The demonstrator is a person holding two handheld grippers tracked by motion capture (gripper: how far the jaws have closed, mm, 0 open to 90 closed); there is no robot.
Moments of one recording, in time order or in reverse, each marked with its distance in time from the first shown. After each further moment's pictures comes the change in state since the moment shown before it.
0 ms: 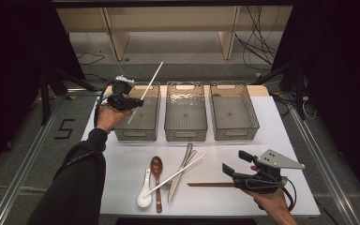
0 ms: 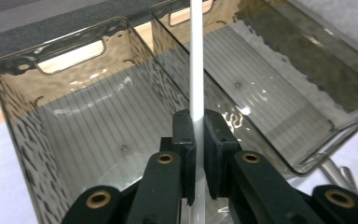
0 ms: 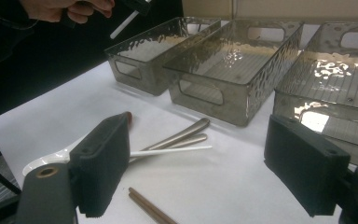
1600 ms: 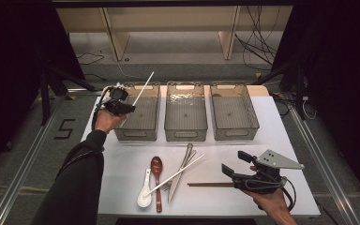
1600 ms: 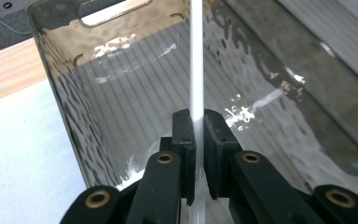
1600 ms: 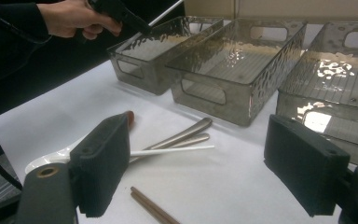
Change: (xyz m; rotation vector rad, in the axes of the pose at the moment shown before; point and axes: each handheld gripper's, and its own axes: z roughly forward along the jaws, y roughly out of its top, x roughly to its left) left arm 0.032 -0.029 0.032 0.106 0.133 -0.007; right arm 0.002 0.000 0.001 0.004 0.007 -0.002
